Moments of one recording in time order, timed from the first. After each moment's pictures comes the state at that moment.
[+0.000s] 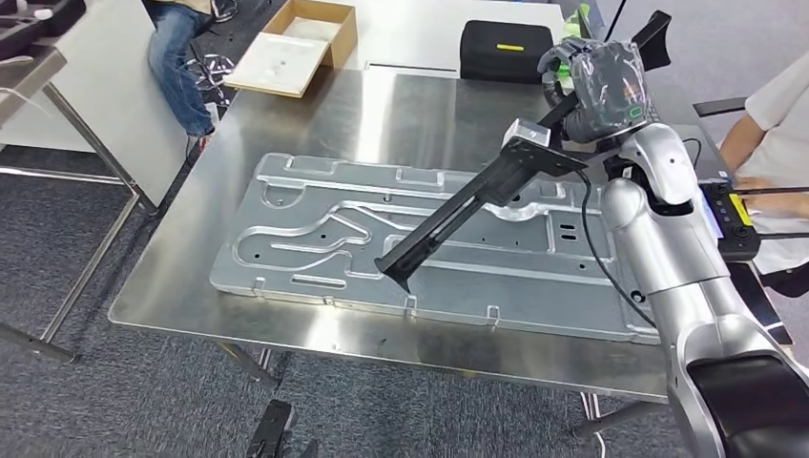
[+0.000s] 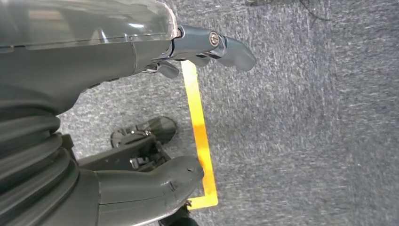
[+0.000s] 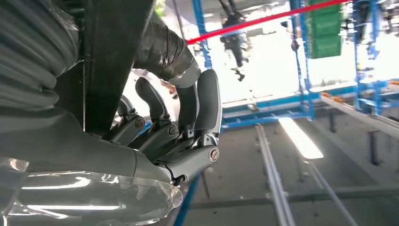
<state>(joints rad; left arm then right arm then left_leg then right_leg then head) -0.22 -0.24 0.45 -0.21 -0.68 0.12 -0.45 -0.93 -0.25 0.31 -1.15 0.90 -0.36 -0.26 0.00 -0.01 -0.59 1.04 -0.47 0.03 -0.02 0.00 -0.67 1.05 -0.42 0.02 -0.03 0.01</state>
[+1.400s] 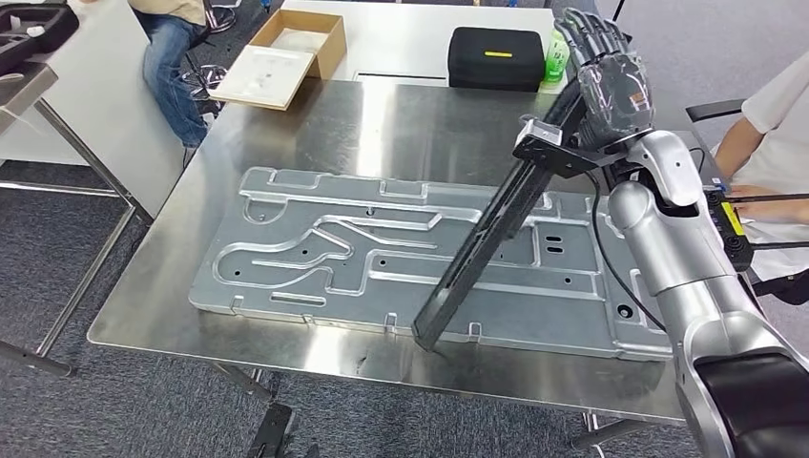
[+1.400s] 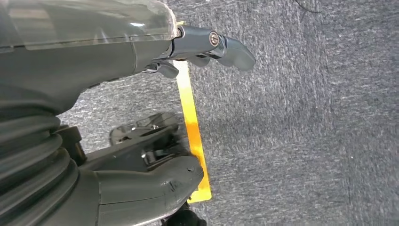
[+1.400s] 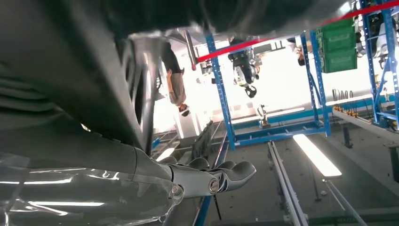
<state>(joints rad) -0.22 -0.23 0.45 -0.21 -0.69 0.11 -0.45 -0.95 -0.28 0.33 -1.06 0.83 -0.35 -0.27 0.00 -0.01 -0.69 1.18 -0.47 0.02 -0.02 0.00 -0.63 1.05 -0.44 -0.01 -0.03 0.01</state>
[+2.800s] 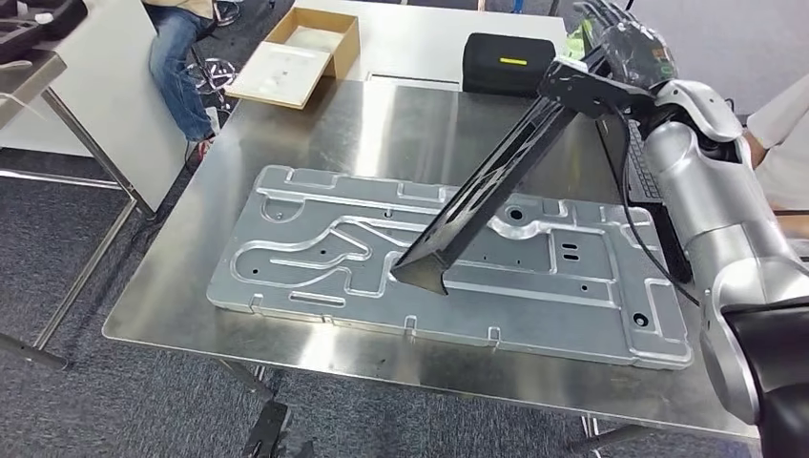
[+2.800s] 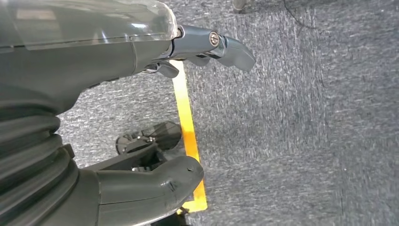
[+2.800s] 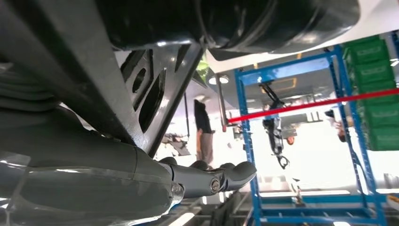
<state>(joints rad) -0.22 -0.23 0.47 -0.21 -0.71 0.12 -0.47 -1.18 -0.30 0.37 -0.84 0.75 0.00 -0.15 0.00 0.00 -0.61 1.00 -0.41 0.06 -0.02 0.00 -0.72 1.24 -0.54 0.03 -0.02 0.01</state>
